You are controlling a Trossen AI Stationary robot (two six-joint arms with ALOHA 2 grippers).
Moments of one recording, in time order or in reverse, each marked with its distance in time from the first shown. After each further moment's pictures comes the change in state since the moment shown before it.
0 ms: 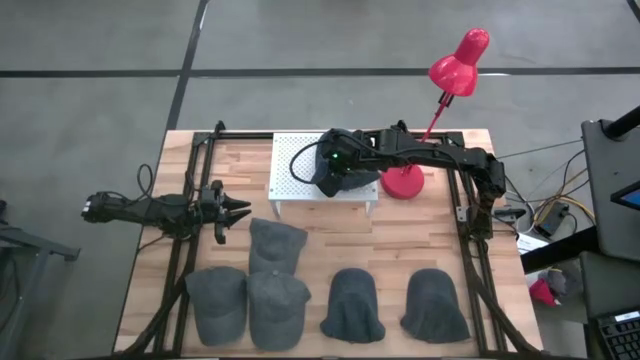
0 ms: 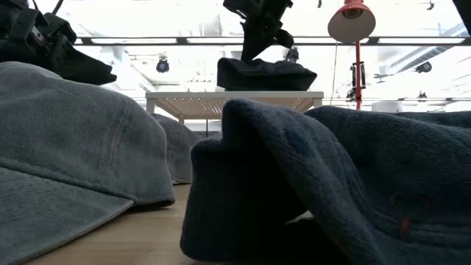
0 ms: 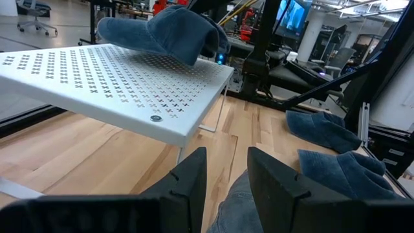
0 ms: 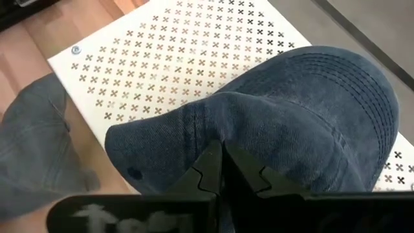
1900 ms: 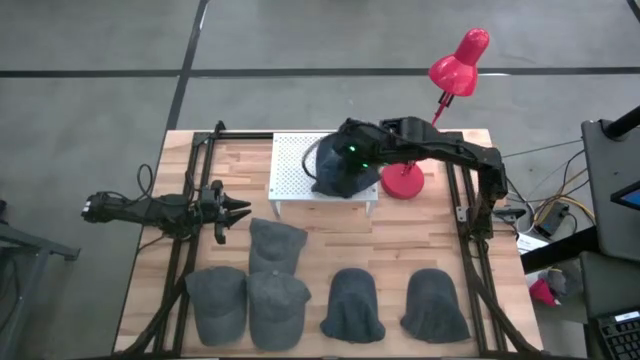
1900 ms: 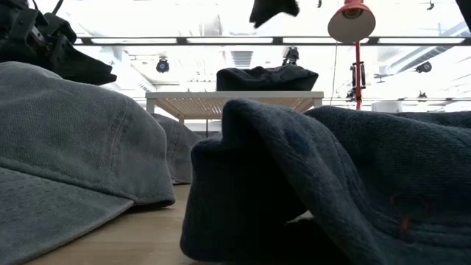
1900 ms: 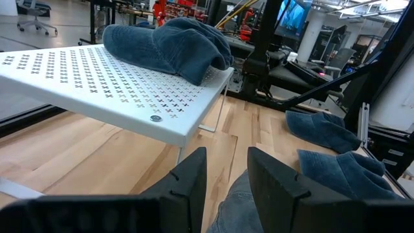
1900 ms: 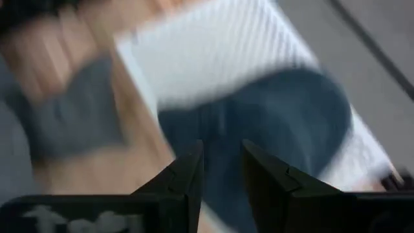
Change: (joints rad) left arm 0.000 0.000 0.000 0.000 0.000 -0.002; right arm 0.053 -0.006 0.297 -0.341 -0.062 -0.067
